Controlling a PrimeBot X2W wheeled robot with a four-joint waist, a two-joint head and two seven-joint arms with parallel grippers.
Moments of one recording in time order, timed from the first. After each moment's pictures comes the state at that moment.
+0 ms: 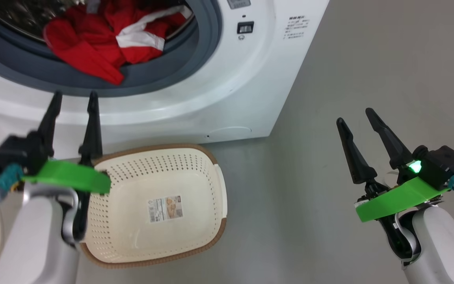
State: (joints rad) left arm -0.50 0.16 -0.15 0.29 -0.31 -0.06 -0.18; right arm -0.35 -0.25 0.19 0.16 0.42 0.13 -0.25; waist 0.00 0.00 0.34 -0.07
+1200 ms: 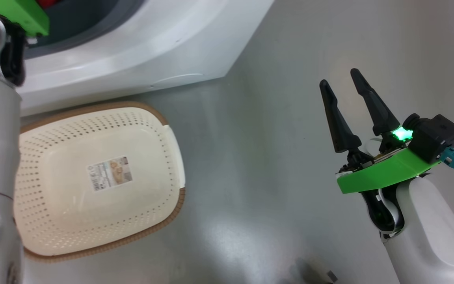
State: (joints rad) left arm -1.31 0.17 -0.17 1.00 -0.37 -0.10 -0.07; right arm -0.48 -0.18 0.21 0.14 0.42 0.13 -0.26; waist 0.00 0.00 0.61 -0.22
